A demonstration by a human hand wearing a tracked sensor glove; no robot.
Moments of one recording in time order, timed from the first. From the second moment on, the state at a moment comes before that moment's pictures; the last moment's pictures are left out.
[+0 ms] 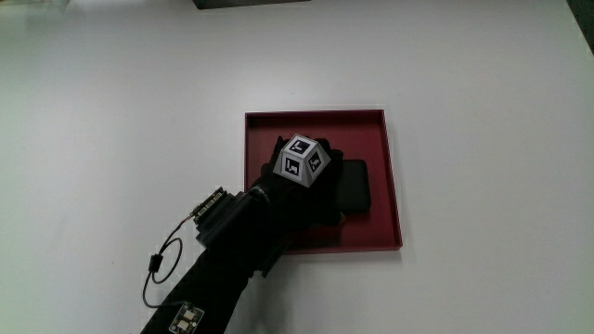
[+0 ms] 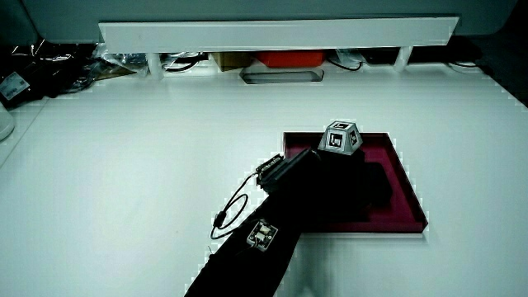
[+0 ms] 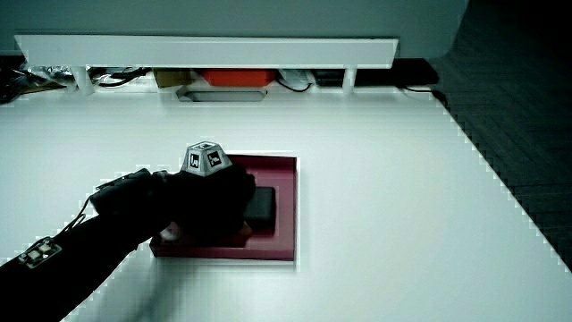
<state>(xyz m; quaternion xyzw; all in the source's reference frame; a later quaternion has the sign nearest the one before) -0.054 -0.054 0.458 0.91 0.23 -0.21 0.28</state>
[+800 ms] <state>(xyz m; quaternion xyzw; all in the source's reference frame) -0.002 -0.029 0.523 0.90 0.25 -0.14 0.33</state>
